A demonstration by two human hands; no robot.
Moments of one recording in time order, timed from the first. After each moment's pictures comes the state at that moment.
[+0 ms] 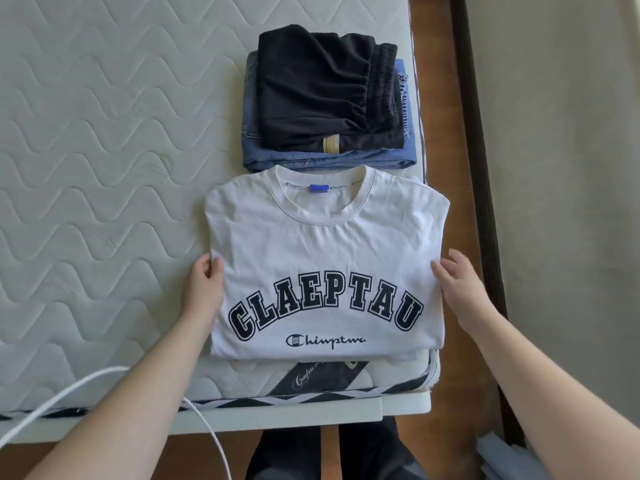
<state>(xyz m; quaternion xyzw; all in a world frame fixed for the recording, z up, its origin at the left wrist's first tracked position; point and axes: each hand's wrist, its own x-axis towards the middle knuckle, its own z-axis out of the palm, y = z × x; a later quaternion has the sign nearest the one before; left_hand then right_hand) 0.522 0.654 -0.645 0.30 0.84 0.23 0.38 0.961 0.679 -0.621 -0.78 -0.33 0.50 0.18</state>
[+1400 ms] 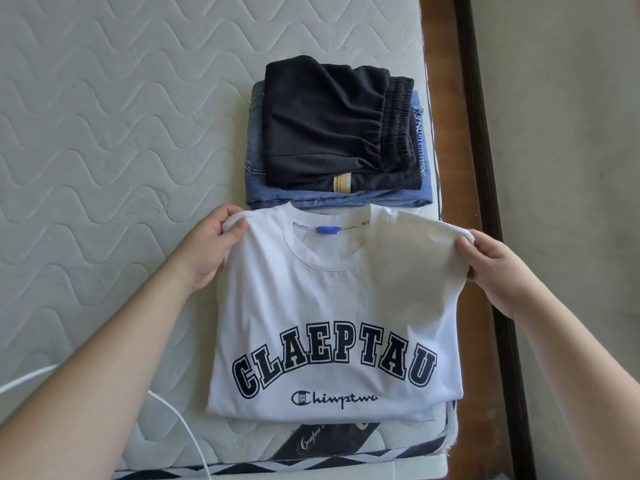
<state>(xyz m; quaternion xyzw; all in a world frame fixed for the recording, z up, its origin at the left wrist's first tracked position) 0.519 0.803 -0.590 0.33 0.61 0.34 0.63 0.950 0.795 -0.568 -0.64 -0.42 0.60 0.24</state>
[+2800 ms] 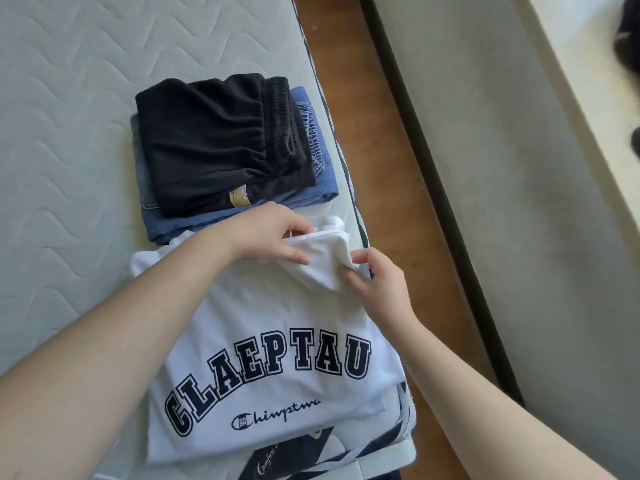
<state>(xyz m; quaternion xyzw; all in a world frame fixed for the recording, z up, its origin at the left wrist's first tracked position) 0.725 0.884 -0.551 0.80 0.39 -0.10 0.45 0.925 0.740 -0.598 -0.73 -0.46 0.43 0.28</state>
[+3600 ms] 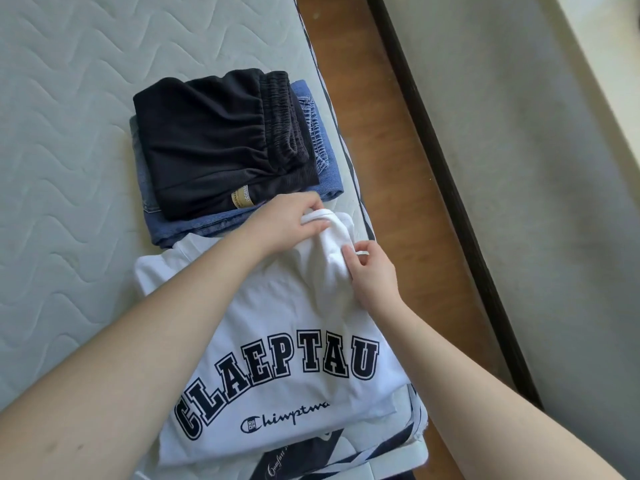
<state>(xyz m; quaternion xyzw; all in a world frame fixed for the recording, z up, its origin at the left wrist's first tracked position) 0.751 0.891 -0.576 0.78 0.48 -0.01 0.41 0.903 0.768 -0.616 -0.78 -0.29 0.49 0.25</state>
